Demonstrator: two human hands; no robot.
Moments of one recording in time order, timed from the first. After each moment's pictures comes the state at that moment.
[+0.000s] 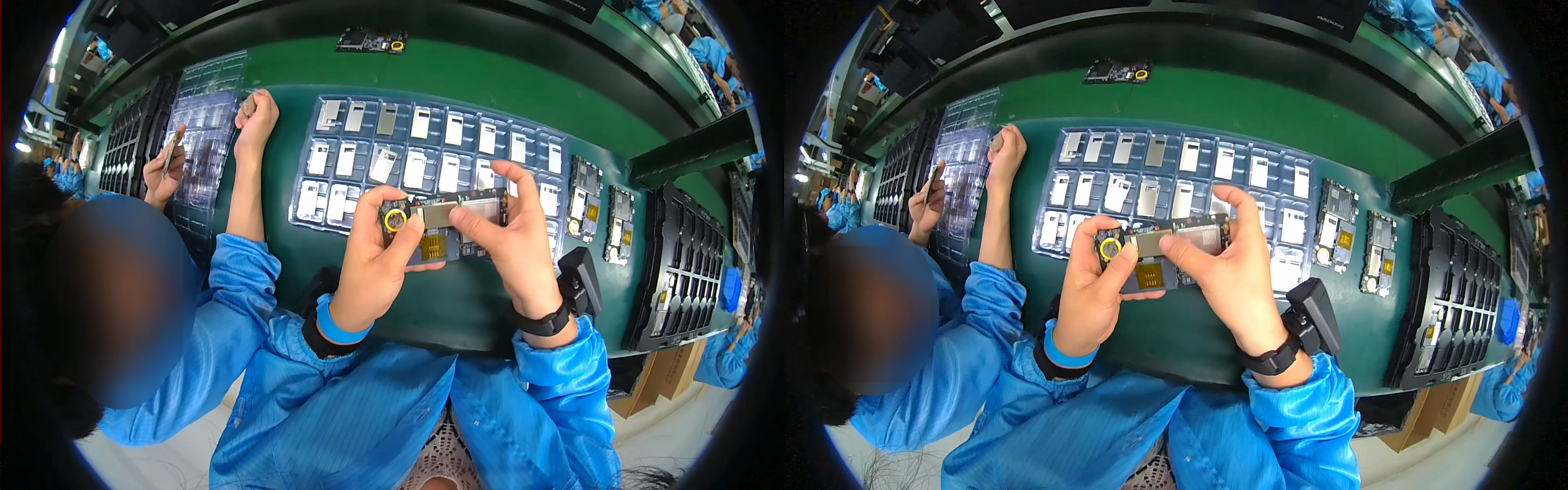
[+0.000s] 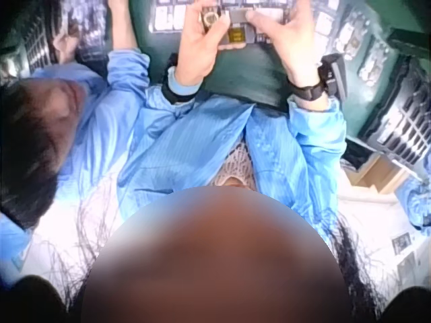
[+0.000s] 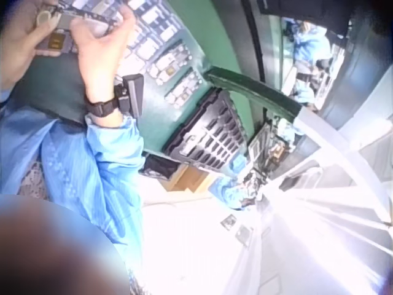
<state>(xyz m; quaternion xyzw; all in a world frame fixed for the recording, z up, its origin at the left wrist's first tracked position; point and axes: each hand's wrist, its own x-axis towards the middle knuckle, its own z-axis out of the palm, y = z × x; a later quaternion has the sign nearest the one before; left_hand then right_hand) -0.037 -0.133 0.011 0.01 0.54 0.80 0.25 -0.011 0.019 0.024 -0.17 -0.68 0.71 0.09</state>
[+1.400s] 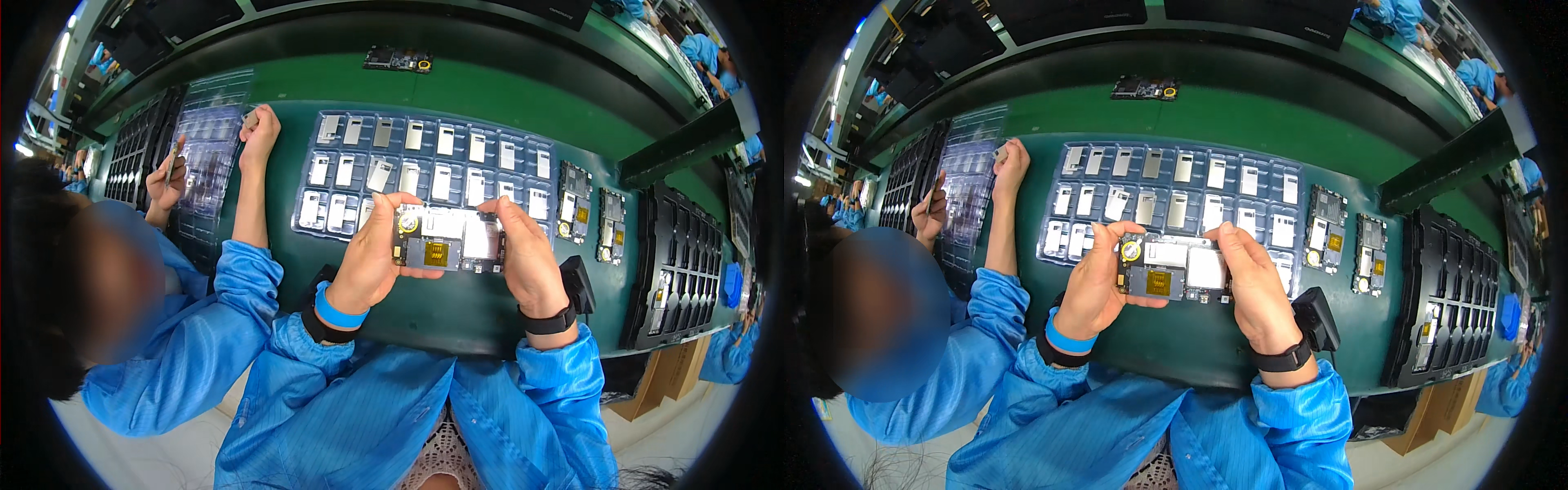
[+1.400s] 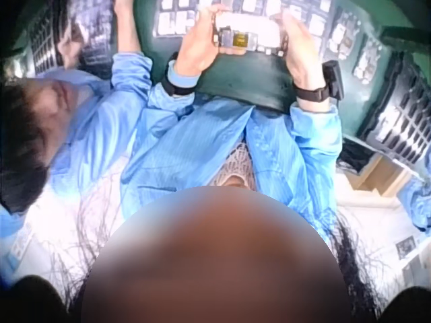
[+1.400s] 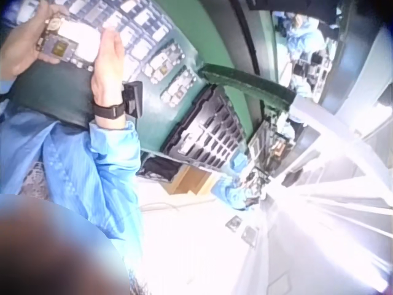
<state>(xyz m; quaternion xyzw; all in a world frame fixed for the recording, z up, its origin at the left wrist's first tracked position) -0.050 -0.135 0.012 0.01 0.49 0.79 0.37 0.009 0.041 0.016 -0.25 -0.52 0.81 -0.03</state>
